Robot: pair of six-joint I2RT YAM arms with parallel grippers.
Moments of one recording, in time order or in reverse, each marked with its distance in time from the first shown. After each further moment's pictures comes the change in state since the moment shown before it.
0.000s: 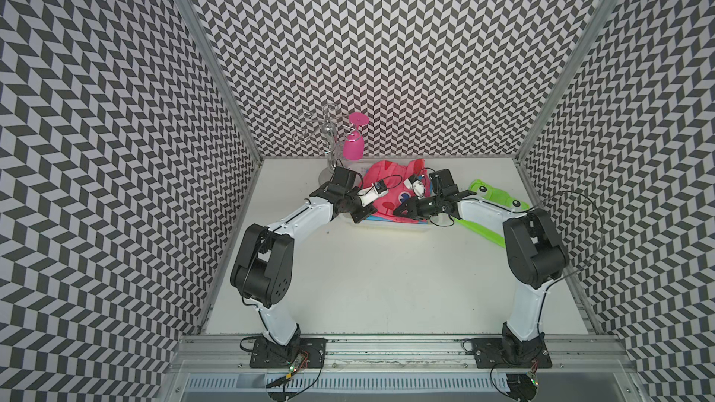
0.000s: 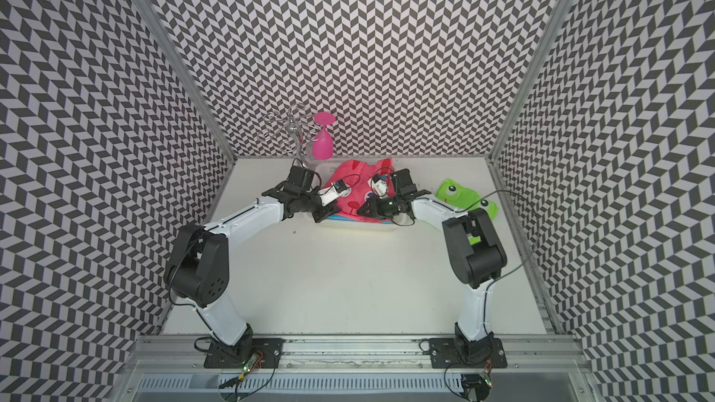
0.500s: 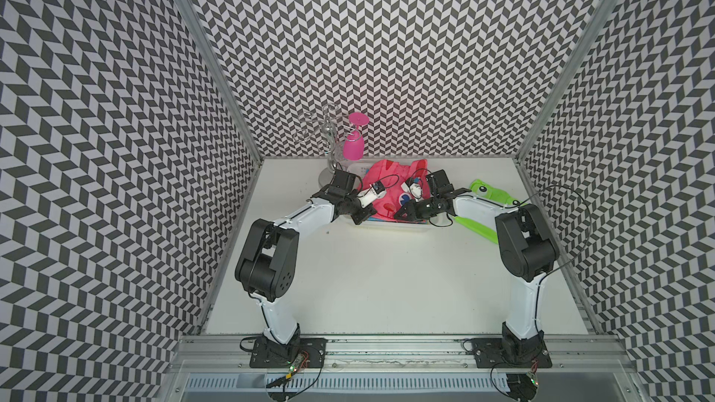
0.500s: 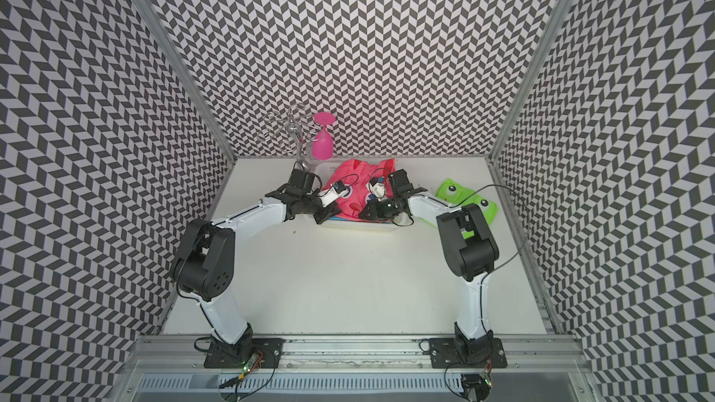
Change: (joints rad) left arm 0.019 0.038 -0.019 0.041 0.033 -0.062; right arm 0.000 0.038 0.054 -0.102 0.055 -0.141
